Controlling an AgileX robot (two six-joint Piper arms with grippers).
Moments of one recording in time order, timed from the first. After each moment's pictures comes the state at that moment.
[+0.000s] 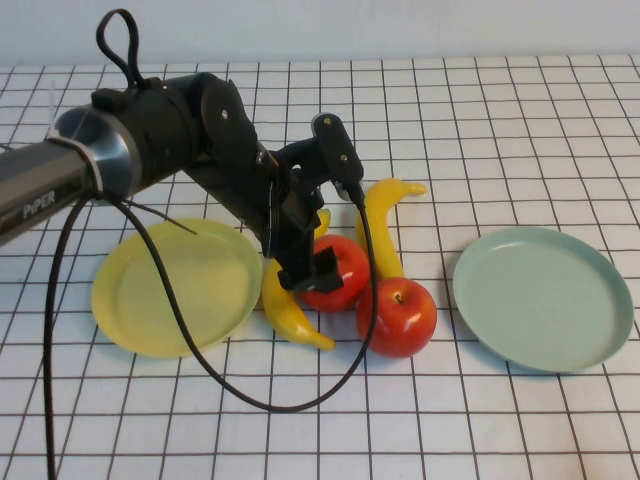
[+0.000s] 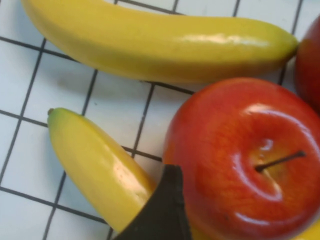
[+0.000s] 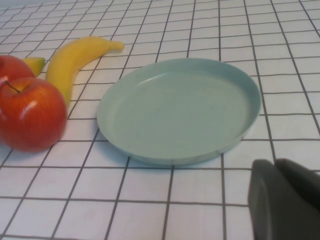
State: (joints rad) right arm 0.12 -0.01 0.03 0.25 0.35 -0.08; left arm -0.51 1.93 -1.52 -0.37 0.85 1.06
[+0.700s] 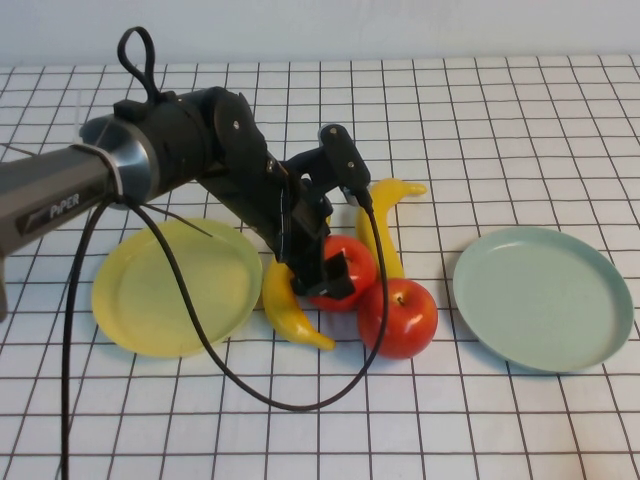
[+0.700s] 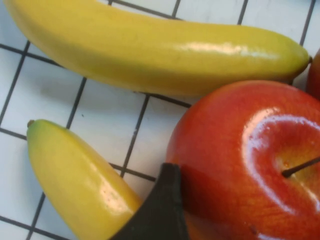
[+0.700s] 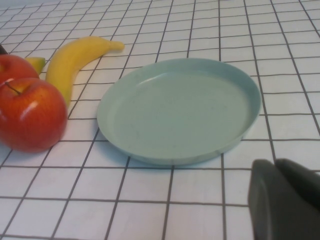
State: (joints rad) right arm 0.12 -0.01 0.03 0.25 0.35 -0.08; left arm -0.51 1.99 -1.53 -0.41 0.83 1.06
